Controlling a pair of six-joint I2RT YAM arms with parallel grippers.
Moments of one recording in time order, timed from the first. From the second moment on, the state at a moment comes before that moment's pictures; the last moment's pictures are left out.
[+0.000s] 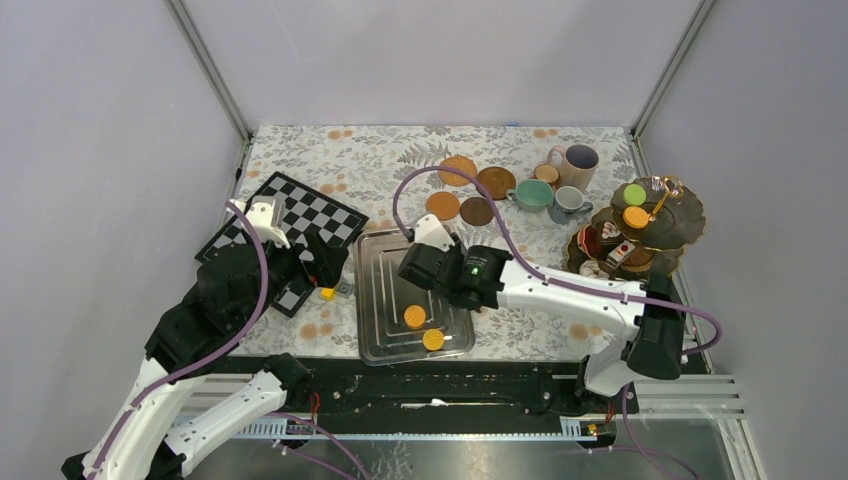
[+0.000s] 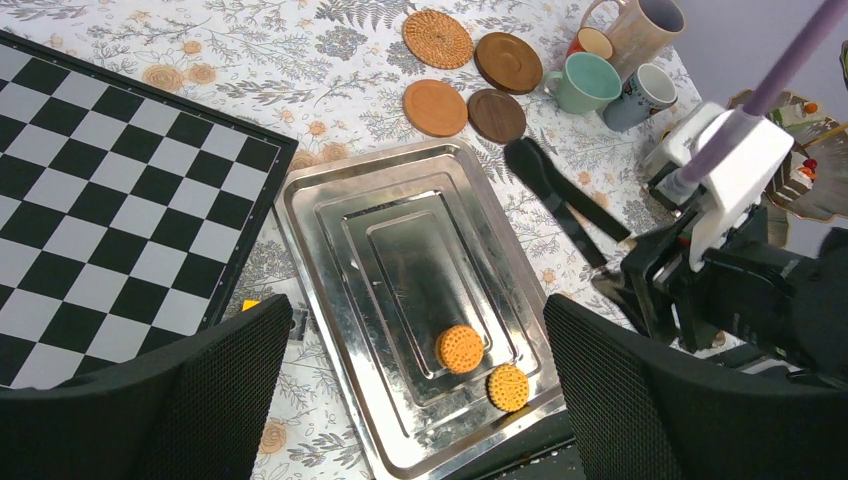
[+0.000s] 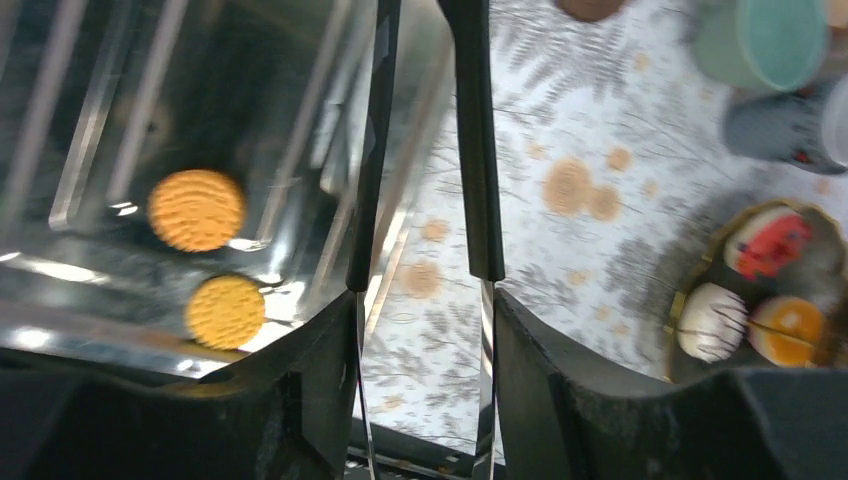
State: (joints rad) left arm -0.67 0.59 1.09 -0.83 -0.25 -0.42; right arm 1.20 1.57 1.38 -0.97 0.68 0.44
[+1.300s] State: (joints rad) left arm -0.67 0.59 1.08 -0.83 -0.26 -0.42; right arm 1.34 1.66 1.22 -0.92 0.30 0.30
